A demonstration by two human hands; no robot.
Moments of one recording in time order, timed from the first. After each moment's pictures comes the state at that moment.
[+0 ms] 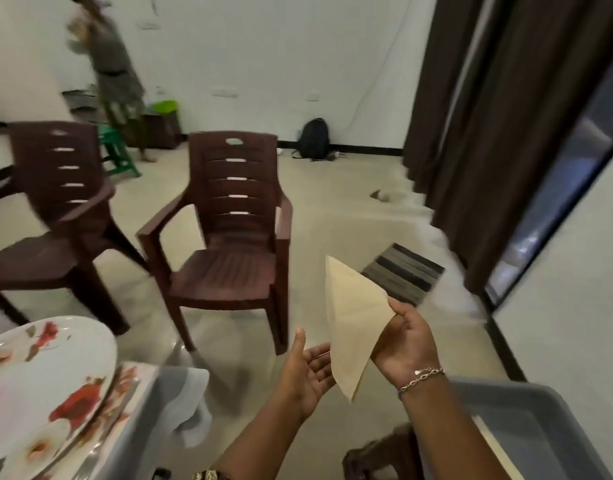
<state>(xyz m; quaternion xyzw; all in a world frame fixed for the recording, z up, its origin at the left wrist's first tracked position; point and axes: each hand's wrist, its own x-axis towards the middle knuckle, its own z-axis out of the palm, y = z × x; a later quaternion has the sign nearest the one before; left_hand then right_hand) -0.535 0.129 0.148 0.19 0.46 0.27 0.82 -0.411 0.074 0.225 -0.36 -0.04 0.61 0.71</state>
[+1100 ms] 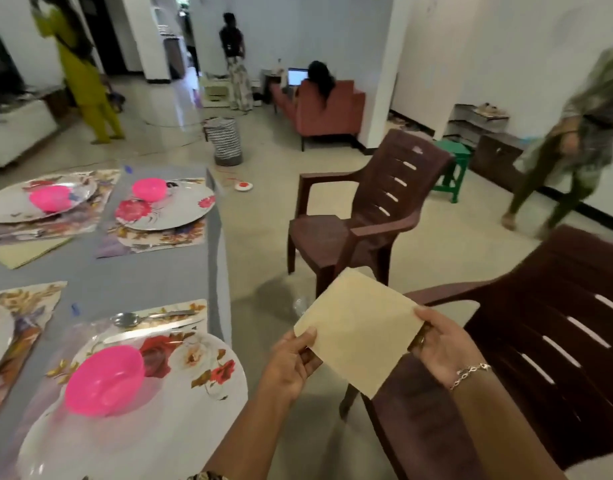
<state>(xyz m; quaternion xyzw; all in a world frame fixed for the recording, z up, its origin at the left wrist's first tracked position) -0.782 0.503 0.168 -0.05 0.47 0.74 0.48 -0.628 0.648 0.213 -0.39 -0.39 0.79 0.26</state>
